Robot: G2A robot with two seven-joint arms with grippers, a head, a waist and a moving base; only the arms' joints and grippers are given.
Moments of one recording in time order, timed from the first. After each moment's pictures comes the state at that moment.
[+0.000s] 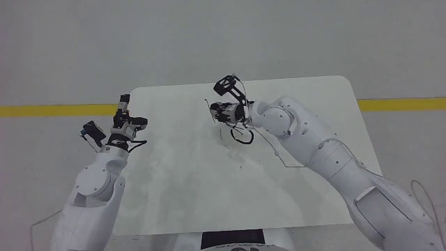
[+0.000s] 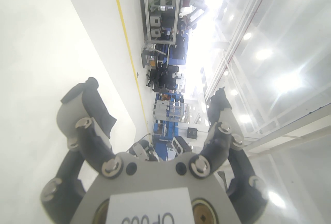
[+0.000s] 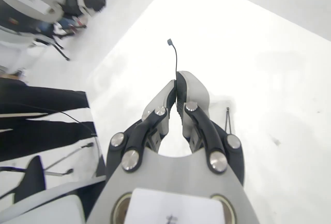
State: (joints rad) left arm 1.75 -1.15 -1.59 -1.78 -0.46 0.00 -0.12; right arm -0.84 -1.27 0.70 -1.26 -0.43 -0.29 0.63
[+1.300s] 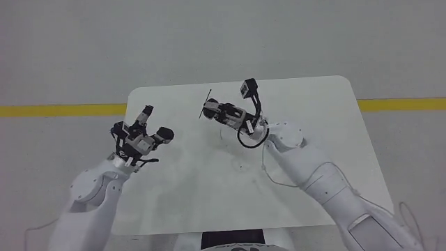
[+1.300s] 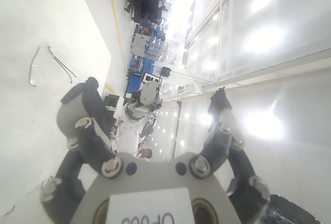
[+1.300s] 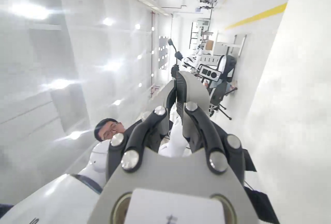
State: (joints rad) left arm 1.79 -1.14 -1.62 -1.80 -0.71 0.00 -0.58; right arm -1.07 -1.33 0.86 -1.25 0.57 -0.34 0.69
